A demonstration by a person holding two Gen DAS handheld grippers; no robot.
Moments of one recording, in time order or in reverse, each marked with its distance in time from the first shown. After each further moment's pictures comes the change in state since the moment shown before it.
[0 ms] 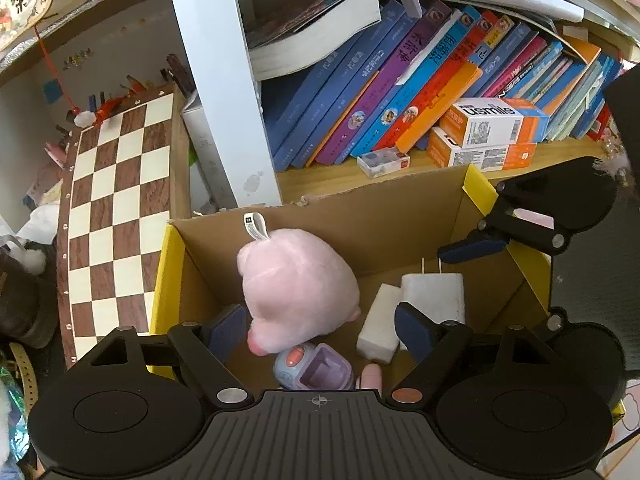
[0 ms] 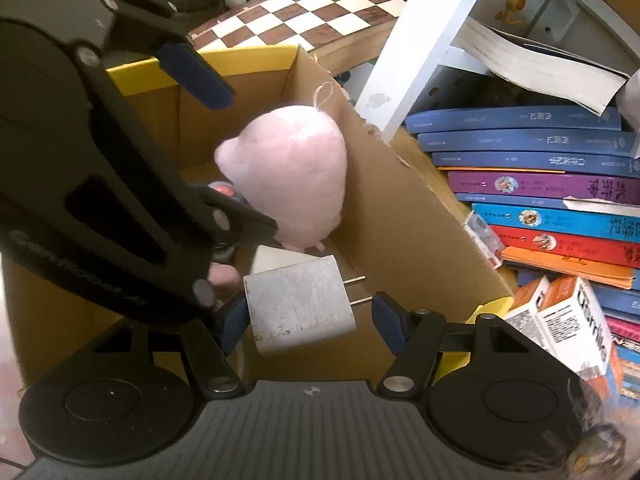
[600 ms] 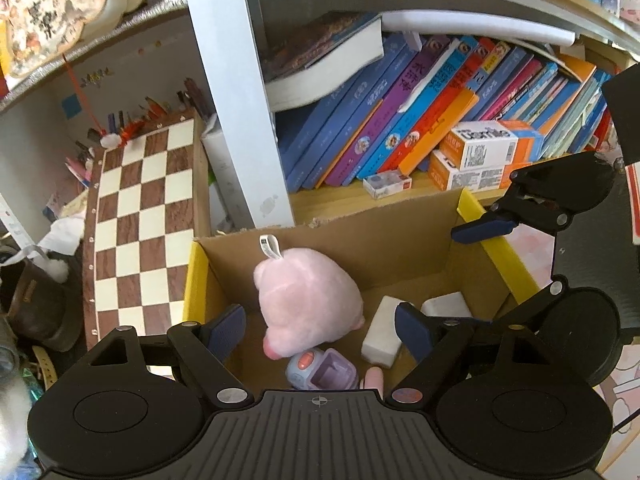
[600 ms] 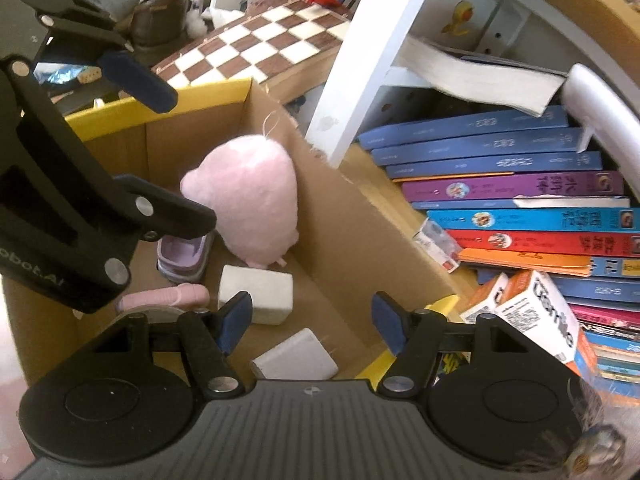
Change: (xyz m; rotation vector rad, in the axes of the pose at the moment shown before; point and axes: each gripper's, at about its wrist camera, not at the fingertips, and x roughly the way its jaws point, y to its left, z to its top) left arm -0.031 0.002 0.001 -0.004 -0.053 0.027; right arm -0.027 -0.016 -0.001 0.075 -0.067 -0.072
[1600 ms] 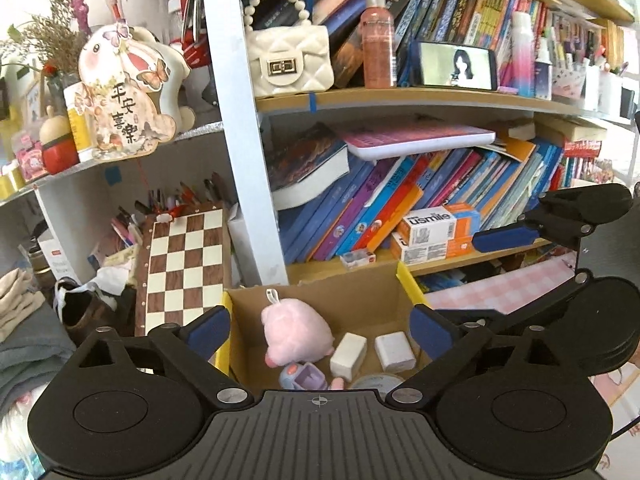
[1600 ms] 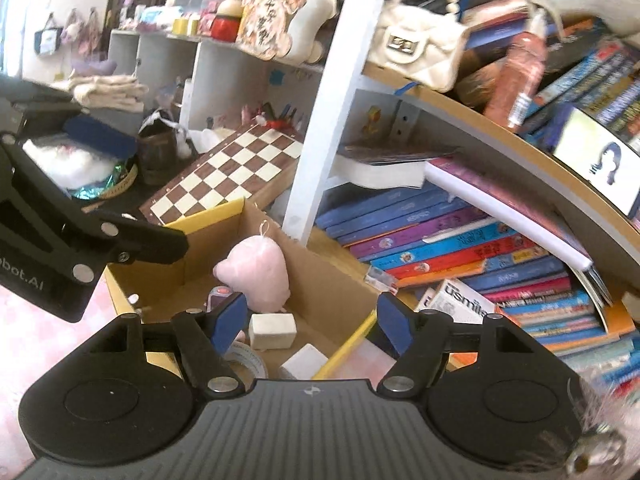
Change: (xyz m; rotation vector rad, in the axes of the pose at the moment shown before) left arm -0.141 -0.028 -0.027 -0.016 -0.237 0.000; right arm -0.159 0.027 -0.027 0.189 -0.240 -0.112
